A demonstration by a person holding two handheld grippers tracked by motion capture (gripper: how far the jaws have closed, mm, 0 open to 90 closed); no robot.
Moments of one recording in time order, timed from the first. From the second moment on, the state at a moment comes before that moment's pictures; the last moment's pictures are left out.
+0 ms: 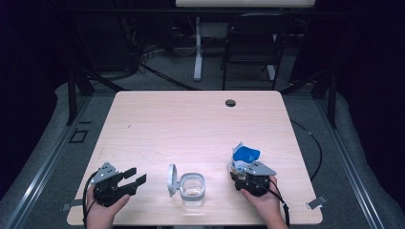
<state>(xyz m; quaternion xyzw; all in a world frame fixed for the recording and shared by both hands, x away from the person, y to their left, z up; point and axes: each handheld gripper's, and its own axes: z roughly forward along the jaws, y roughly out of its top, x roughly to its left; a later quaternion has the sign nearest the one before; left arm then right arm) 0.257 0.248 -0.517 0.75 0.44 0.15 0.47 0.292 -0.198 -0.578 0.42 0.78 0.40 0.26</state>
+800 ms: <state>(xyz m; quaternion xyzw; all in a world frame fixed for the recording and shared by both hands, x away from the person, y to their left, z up) 0.257 0.248 -0.518 0.75 0.44 0.15 0.47 0.295 -0.198 -0.575 0.40 0.79 0.40 0.25</state>
